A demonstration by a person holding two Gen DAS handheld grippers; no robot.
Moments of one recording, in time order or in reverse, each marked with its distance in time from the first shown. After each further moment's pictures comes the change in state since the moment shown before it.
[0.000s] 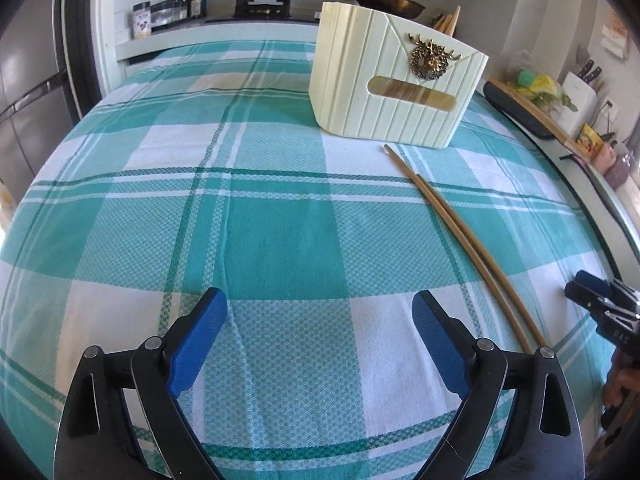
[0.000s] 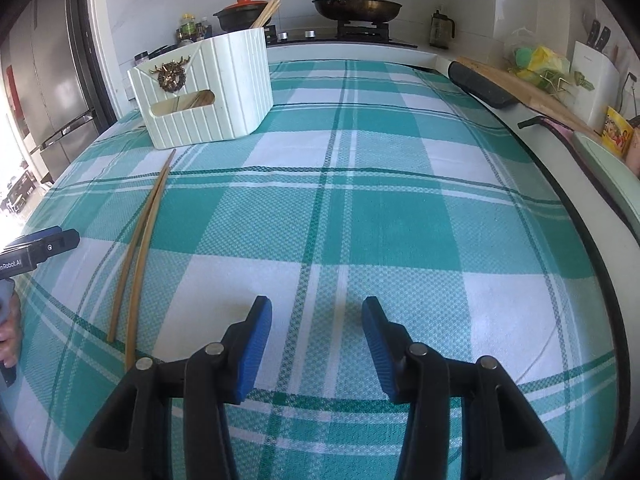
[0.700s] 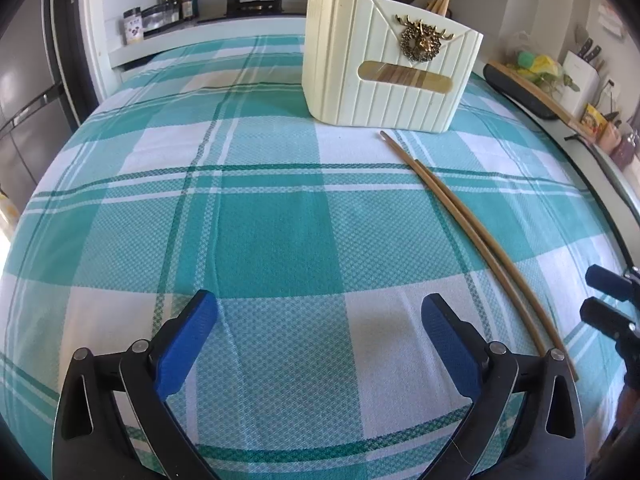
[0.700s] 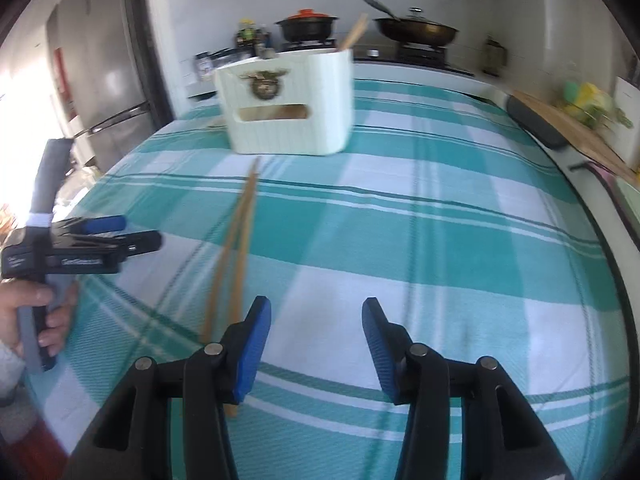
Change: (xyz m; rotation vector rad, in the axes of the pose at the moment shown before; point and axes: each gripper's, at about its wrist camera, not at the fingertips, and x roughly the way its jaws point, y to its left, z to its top) left arm 0.005 -0.009 -0.004 0.050 0.024 0.042; right arm -0.027 0.067 0.004 -0.159 -0.055 0.225
